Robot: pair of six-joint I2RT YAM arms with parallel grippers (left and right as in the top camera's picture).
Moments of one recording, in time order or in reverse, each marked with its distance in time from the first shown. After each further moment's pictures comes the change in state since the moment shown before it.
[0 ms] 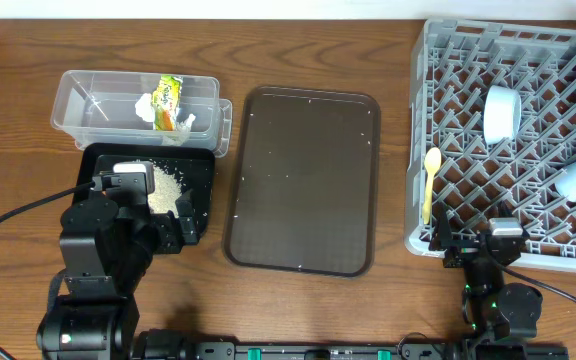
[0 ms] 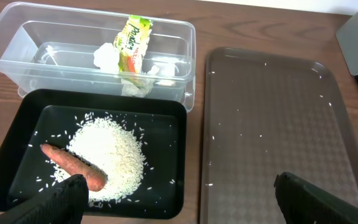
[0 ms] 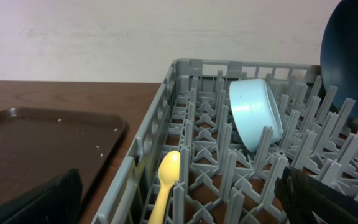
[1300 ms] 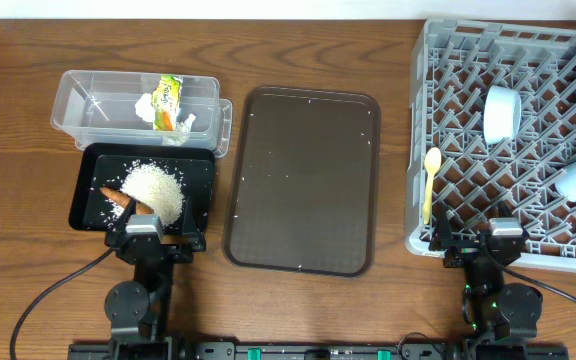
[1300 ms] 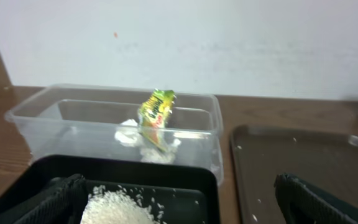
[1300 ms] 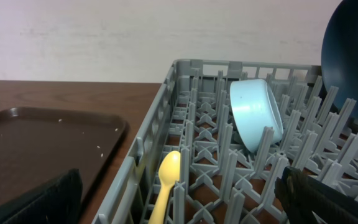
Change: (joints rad) left arm 0.039 -0.639 -0.826 0.774 -0.072 0.026; right arm -0.003 0.000 0.000 0.000 -0.006 0.000
